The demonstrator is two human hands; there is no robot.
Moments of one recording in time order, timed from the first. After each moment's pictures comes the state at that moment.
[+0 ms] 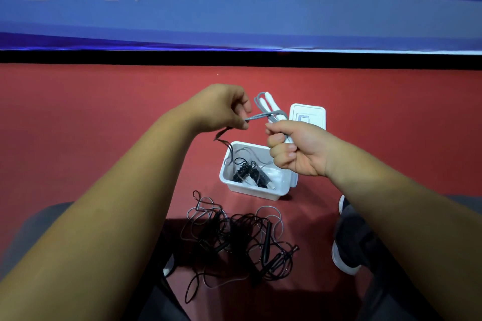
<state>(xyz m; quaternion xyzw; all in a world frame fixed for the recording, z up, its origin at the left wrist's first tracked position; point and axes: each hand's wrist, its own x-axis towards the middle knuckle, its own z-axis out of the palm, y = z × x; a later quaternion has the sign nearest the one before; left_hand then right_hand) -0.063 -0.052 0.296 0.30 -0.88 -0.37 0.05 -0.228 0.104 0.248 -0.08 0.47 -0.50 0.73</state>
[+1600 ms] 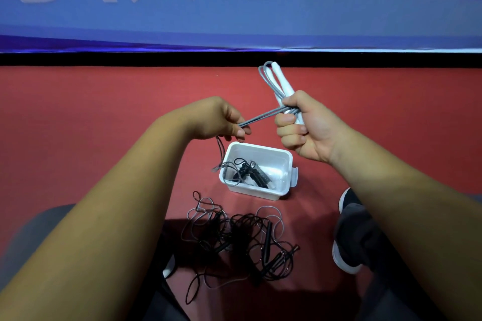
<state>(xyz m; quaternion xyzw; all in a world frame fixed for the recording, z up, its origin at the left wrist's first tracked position) -0.053 -0.059 0.281 0.30 -0.86 -0.40 -0.05 -0.242 0.100 0.273 -0.13 0.44 -0.58 0.68</state>
